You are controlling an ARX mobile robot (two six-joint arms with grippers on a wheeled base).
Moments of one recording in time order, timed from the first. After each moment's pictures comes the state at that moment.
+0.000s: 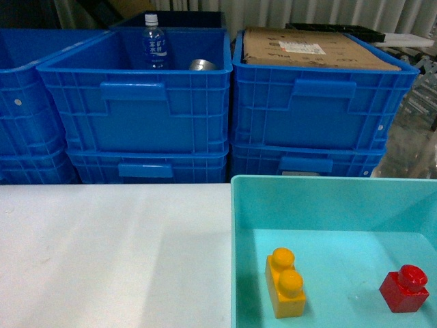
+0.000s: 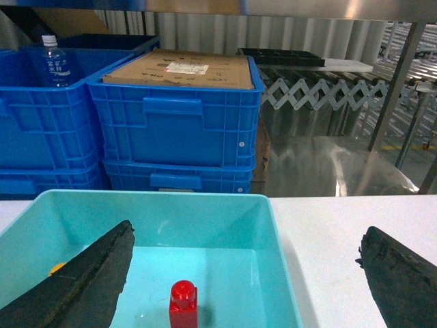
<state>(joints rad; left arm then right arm) 0.00 0.01 0.01 0.00 0.00 0.00 0.00 0.00 0.02 0.00 0.00 -0.01</state>
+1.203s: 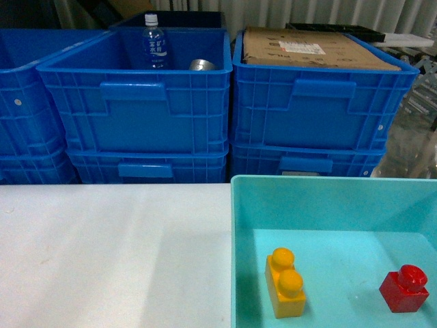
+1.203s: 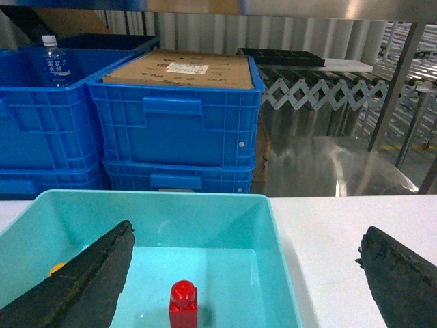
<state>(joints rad) 0.00 0.01 0.01 0.00 0.00 0.00 0.00 0.01 0.02 0.00 0.00 -0.01</state>
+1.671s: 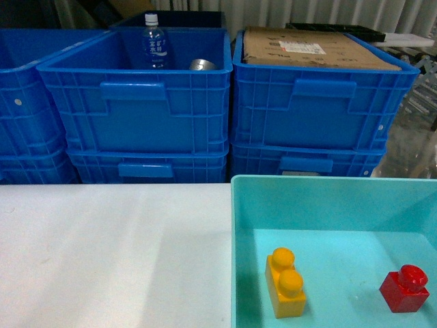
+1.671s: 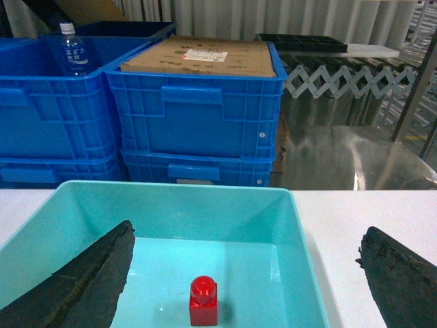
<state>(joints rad) 0.00 0.01 0.01 0.00 0.00 0.00 0.05 0.18 0.02 0.12 0.01 0.01</state>
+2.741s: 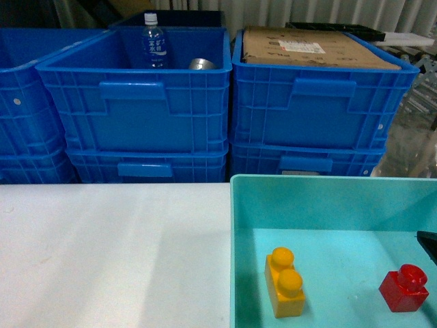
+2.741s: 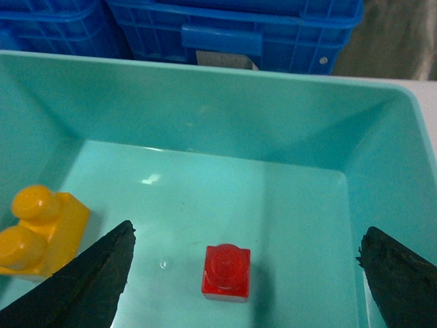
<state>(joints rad) 0.00 0.01 0.01 0.00 0.00 0.00 0.06 1.49 0.34 0.66 -0.11 -0.01</state>
